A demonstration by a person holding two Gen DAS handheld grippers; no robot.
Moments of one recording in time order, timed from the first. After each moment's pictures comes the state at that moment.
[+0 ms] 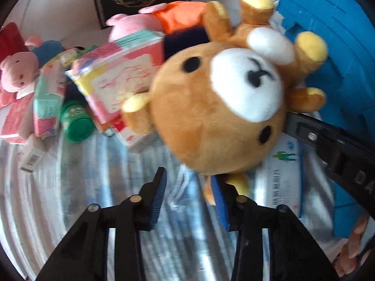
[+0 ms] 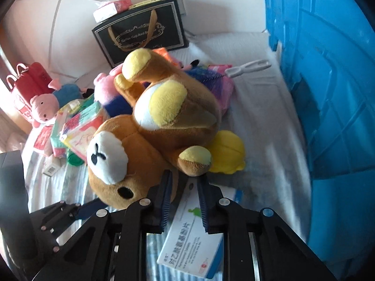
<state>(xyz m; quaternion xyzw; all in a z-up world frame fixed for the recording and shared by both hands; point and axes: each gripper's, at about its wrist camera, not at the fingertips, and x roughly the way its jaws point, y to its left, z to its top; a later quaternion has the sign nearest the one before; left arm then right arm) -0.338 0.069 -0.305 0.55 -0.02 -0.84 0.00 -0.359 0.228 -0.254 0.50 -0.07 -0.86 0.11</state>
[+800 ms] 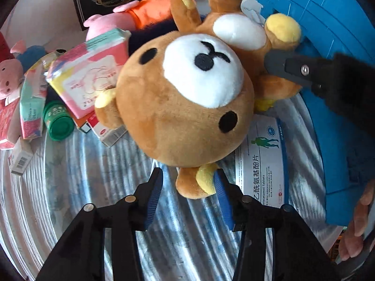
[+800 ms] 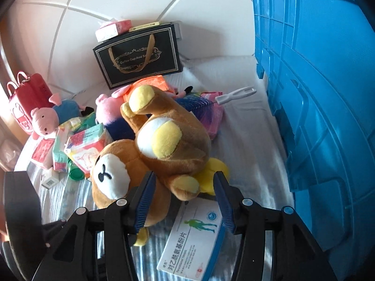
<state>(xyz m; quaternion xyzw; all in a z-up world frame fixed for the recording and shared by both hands) -0.327 0.119 -0.308 0.57 0.00 -0.82 -0.10 -0.354 0.226 -0.222 0.43 -0.04 -0.90 0.05</state>
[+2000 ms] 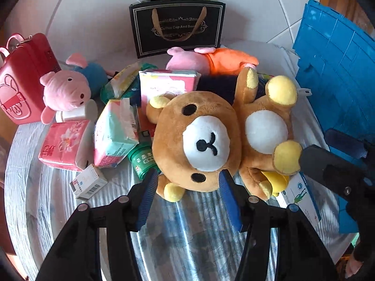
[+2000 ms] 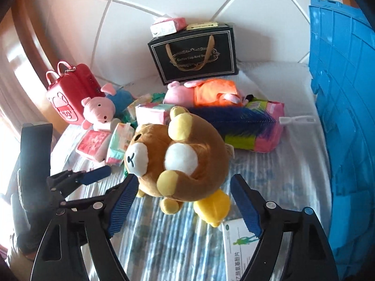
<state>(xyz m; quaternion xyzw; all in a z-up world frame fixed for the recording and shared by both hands) -0.358 -0.012 -0.235 0.51 0.01 -0.86 -0.04 -0.345 0.159 -0.185 0.44 -0.05 -0.88 0.17</state>
